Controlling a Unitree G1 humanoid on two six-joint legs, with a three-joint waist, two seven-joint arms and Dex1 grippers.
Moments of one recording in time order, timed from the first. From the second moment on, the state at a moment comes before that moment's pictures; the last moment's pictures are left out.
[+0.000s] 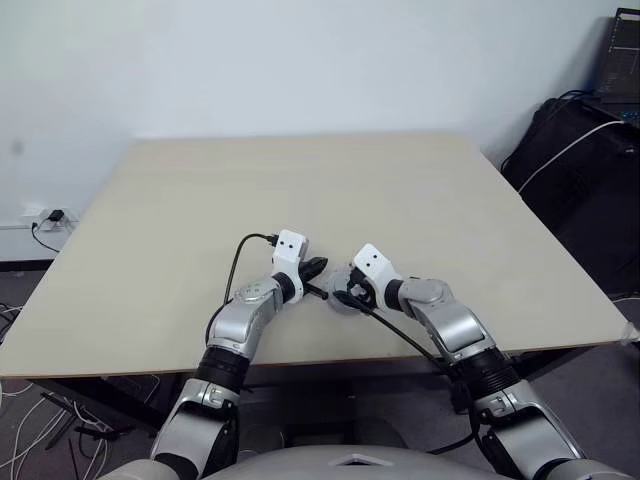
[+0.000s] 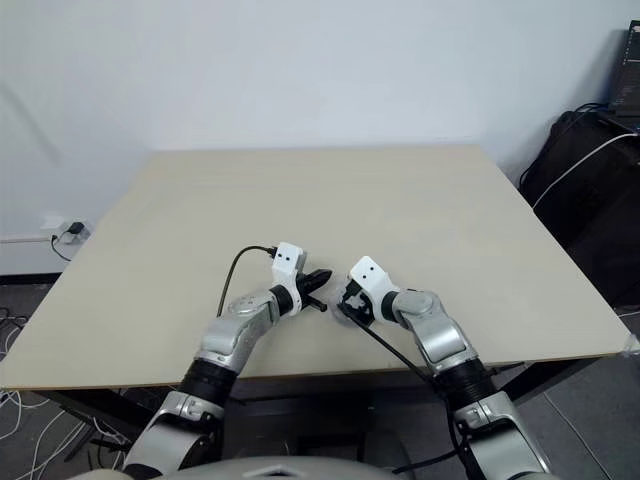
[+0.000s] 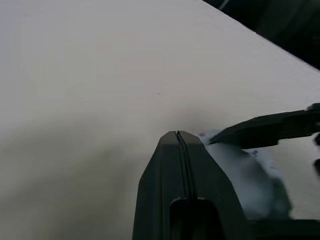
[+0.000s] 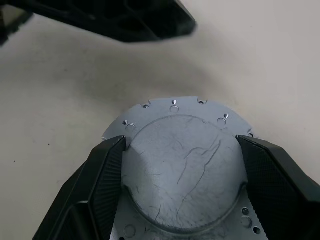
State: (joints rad) left arm -0.38 -0.01 -0.13 0.35 -0.22 0.46 -0.47; right arm -0.32 -0.35 0.30 0.14 0.00 0.56 0.63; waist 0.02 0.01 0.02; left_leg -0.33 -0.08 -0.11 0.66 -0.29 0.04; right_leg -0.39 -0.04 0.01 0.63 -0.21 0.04
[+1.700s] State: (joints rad) left arm -0.45 0.02 -0.23 0.37 -0.17 0.69 -0.55; right arm -0.01 -0.41 -0.06 -0.22 0.27 0.70 0.61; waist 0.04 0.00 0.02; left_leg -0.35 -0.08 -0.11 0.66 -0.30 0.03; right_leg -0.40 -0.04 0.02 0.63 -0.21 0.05
